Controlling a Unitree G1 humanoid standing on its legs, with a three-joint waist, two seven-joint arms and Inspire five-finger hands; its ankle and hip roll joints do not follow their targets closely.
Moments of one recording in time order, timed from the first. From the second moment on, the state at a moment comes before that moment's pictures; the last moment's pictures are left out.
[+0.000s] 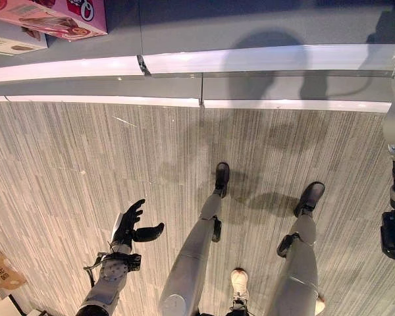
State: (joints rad) left arm -0.02 0.38 -0.19 0.54 -0.20 -0.17 0.21; right arm -1.11 -0.82 0.10 -0.01 -0.80 0.29 -0.79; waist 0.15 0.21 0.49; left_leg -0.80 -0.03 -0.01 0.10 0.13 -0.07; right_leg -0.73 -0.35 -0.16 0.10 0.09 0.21
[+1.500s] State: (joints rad) left arm -0.05 0.38 -0.18 0.53 -0.20 -0.17 0.21; right arm -1.10 -0.79 0.11 -0.03 -0.80 0.28 -0.79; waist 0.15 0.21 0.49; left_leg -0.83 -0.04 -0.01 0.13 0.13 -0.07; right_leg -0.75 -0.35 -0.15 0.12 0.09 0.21
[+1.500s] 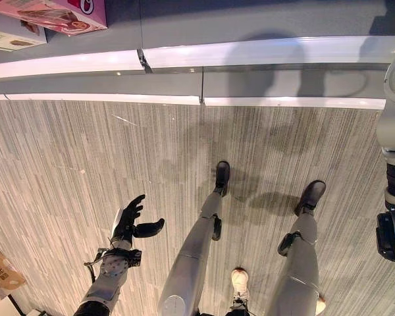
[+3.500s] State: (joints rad) left arm 0.03 0.29 -0.12 1.08 -0.04 -0.06 0.12; right arm 0.11 -0.23 0.08 1.15 0.48 -0.07 0.01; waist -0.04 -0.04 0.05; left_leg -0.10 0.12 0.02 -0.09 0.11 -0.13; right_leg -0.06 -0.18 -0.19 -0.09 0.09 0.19
